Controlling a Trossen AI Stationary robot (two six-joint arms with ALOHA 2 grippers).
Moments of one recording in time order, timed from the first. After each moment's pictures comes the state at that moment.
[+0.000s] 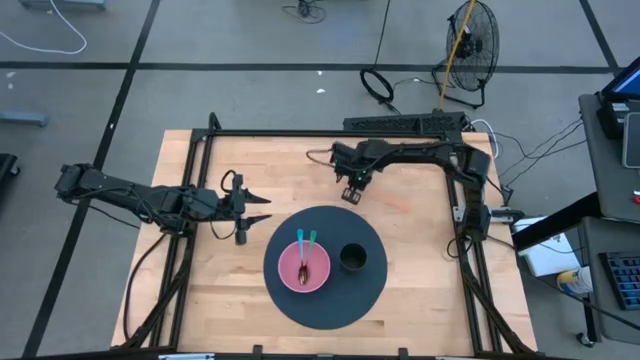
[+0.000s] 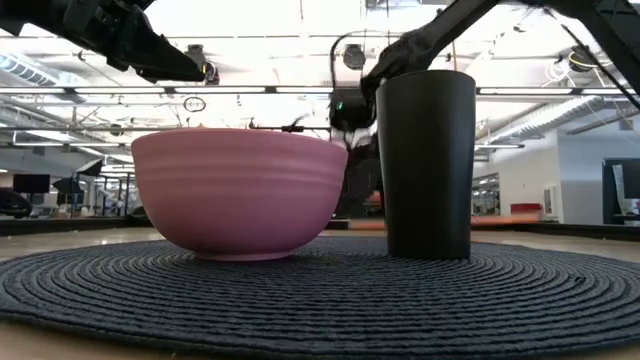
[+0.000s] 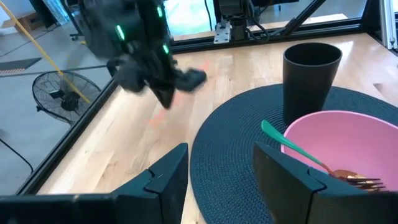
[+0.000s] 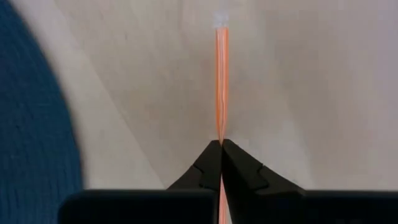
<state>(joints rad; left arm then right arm) -0.17 0.76 0.47 -0.05 -0.32 0.05 -0.38 1.97 1.40 -0.83 0.03 0.06</state>
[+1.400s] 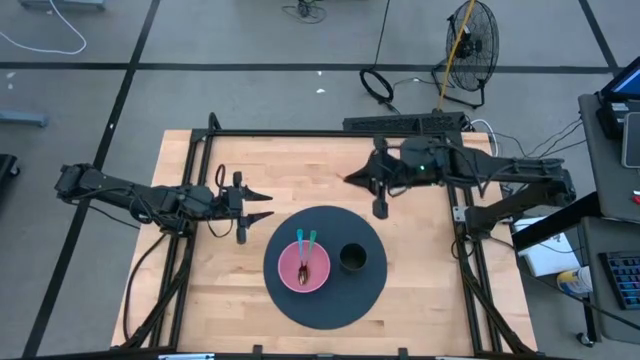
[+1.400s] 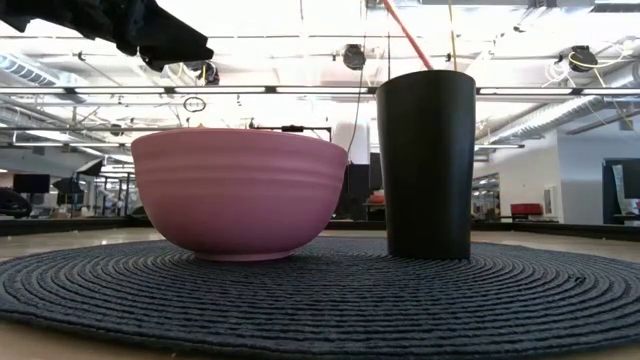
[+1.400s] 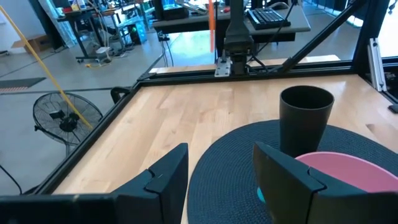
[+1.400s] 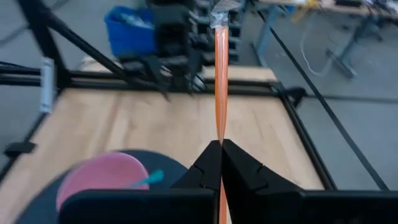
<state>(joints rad) -0.17 0.76 0.47 0.09 -0.32 0.05 -0.02 1.29 1.40 -0.49 0.05 -0.07</state>
